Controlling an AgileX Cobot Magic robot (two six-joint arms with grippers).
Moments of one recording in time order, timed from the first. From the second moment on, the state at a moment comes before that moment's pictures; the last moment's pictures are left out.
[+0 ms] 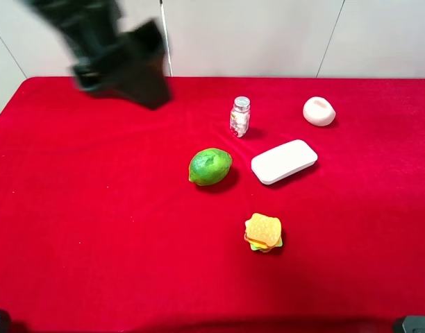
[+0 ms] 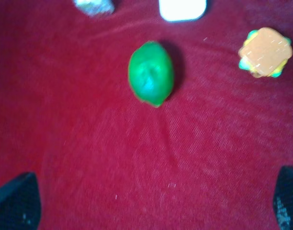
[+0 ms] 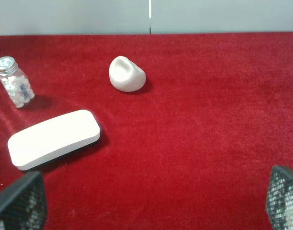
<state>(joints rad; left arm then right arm) -1.03 1.36 -1.40 0.23 1.17 0.02 -0.06 -0.01 -0.50 0.11 1.02 -0.05</state>
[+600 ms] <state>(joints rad) -1.03 0.83 -0.79 0.26 1.16 -0.34 -0.06 -0.01 -0.50 0.11 1.02 -0.05</state>
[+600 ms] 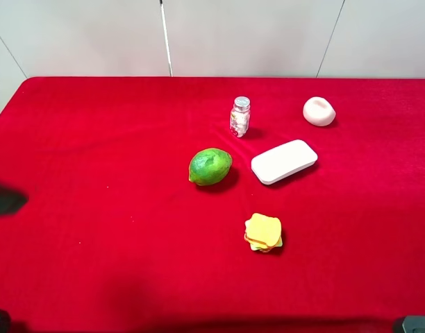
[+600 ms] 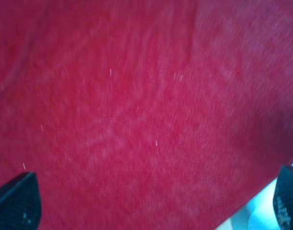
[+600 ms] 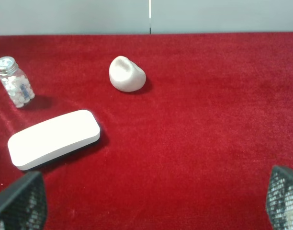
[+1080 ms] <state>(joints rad) -1.03 0.55 -0.50 0.26 1.09 -0.38 -0.06 -0.01 -0.50 0.11 1.02 -0.05</state>
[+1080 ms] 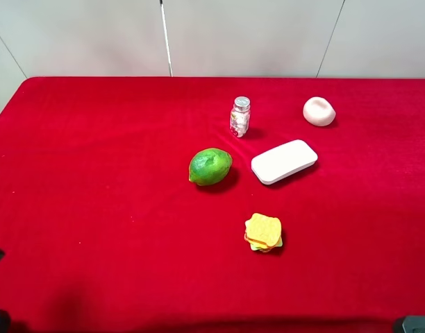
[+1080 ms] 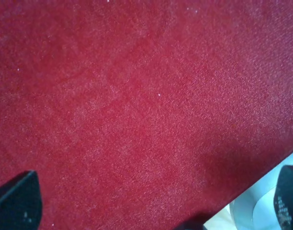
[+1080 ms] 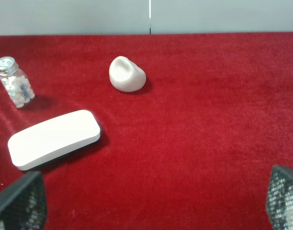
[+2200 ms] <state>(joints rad) -0.38 0.23 -0.48 -0.03 1.07 -0.02 -0.06 -0.01 -0.50 0.11 1.02 -0.05</state>
